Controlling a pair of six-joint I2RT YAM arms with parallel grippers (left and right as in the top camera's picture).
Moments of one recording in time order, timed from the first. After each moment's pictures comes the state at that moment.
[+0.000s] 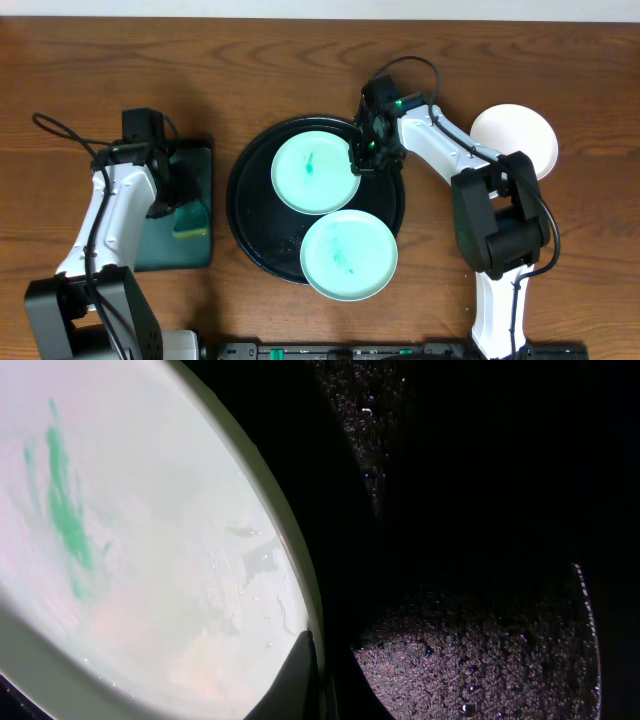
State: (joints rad) left arm 0.15 1.57 1.02 -0.86 -0.02 -0.35; right arm 0.40 2.16 1.54 -0.86 -0.33 0.31
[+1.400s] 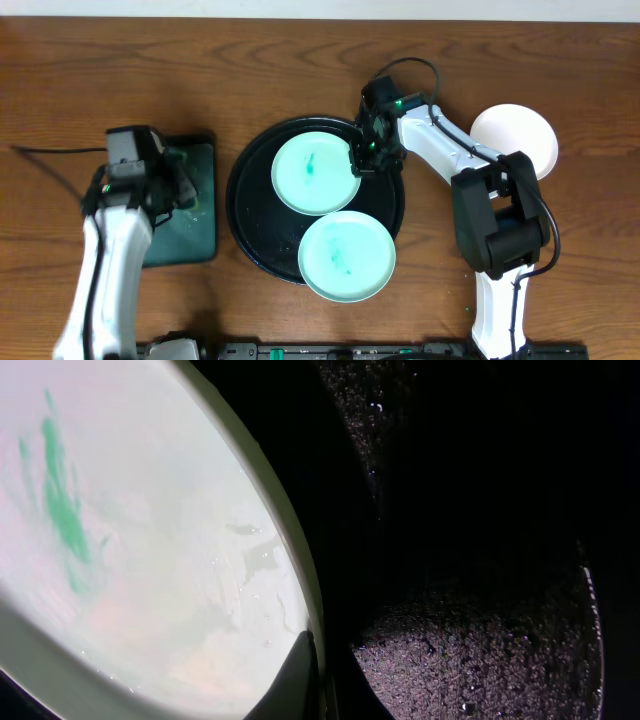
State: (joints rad) left arm 0.16 1.30 0.90 -0.70 0.06 -0.33; right arm 0.40 2.16 1.54 -0.87 -0.33 0.31
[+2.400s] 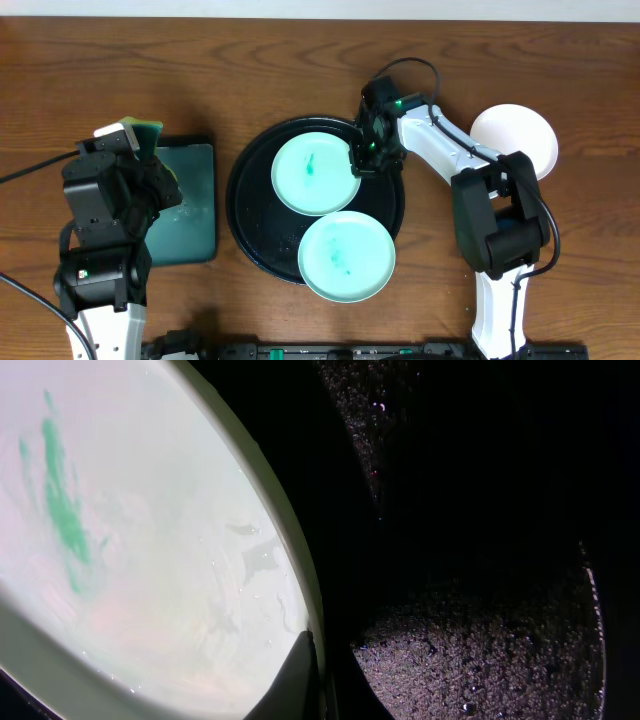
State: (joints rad) left arm 0.16 0.89 0.90 -0.63 0.06 -0.22; right arm 0.40 2.16 1.54 -0.87 -0.33 0.31
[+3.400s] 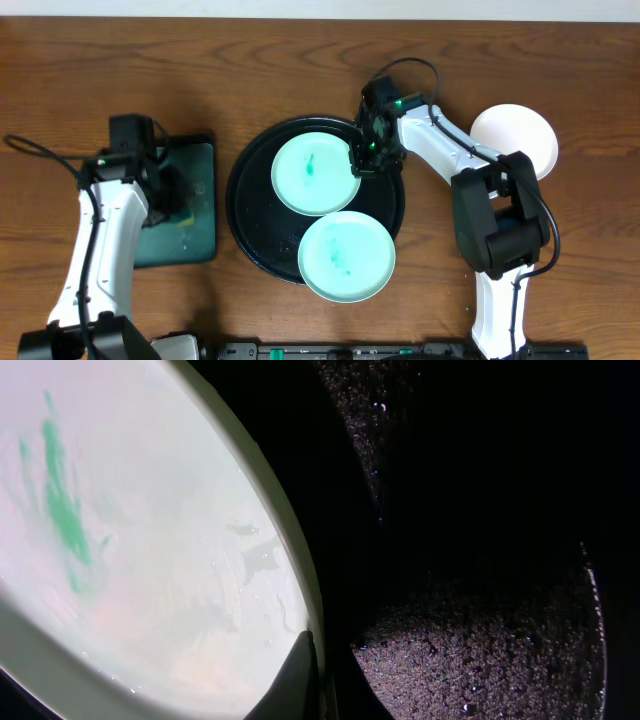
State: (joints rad) left arm 0.15 1.43 1.06 -0.98 -0.02 -0.47; right arm 0.40 2.16 1.54 -0.87 -0.34 0.31
